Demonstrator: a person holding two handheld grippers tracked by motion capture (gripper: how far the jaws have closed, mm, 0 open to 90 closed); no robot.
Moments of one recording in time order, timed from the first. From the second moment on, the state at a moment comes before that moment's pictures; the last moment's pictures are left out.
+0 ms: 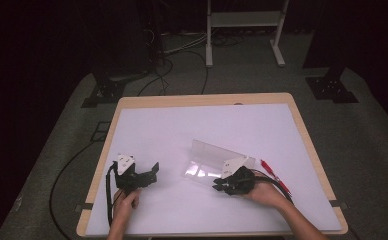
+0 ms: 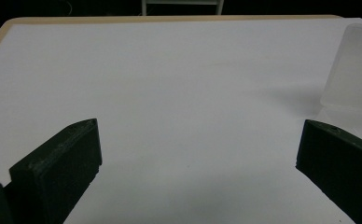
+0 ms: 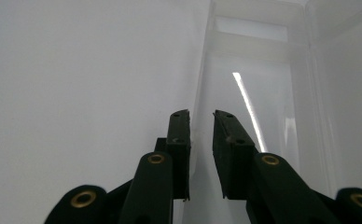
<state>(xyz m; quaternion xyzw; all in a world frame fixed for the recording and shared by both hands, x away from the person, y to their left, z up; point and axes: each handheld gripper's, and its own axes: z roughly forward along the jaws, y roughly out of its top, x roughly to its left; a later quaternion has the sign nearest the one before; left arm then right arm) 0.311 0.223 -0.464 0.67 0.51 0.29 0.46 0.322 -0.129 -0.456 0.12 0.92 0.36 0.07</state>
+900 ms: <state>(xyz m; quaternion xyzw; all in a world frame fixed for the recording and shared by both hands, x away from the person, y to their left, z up) 0.312 0.223 -0.465 0.67 0.50 0.29 0.46 0.310 -0.174 -0.429 0.18 0.89 0.42 0.06</state>
